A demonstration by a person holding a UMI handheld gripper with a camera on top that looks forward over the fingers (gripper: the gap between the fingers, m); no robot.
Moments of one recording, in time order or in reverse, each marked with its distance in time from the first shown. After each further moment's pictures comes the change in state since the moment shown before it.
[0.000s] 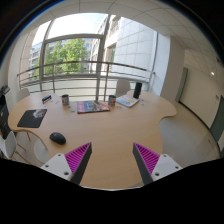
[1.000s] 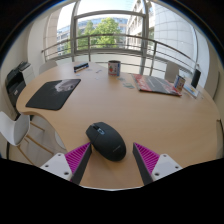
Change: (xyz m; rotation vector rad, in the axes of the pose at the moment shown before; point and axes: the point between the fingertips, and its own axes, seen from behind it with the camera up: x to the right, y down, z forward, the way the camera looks) arm -0.298 0.079 0.208 -0.215 -0.360 -0.154
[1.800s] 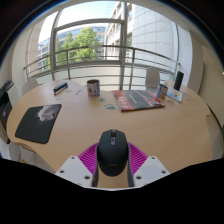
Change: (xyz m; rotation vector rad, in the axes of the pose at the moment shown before) arm 0.038 -0.083 0.004 0.113 0.177 0.141
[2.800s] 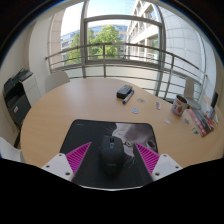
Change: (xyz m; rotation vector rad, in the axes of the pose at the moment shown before) arm -0.388 -0.074 0.079 -0.012 -0.205 -0.109
